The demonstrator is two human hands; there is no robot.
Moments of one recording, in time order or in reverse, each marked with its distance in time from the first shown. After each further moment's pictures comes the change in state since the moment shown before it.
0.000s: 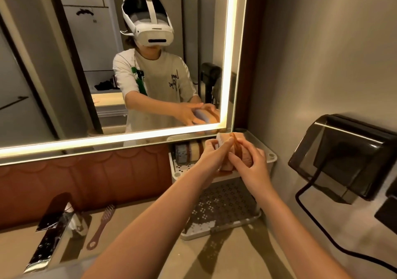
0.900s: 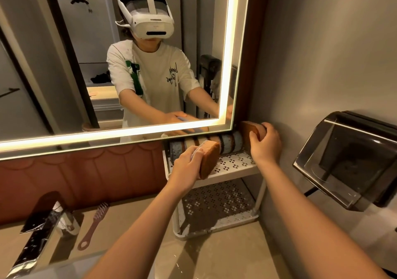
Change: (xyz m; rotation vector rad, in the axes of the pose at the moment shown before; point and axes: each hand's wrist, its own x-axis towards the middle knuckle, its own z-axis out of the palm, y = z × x) left_hand 0.002 -0.034 -0.048 0.389 0.187 0.286; right_hand 0.087 0.025 -0.012 -0.380 0.390 0.030
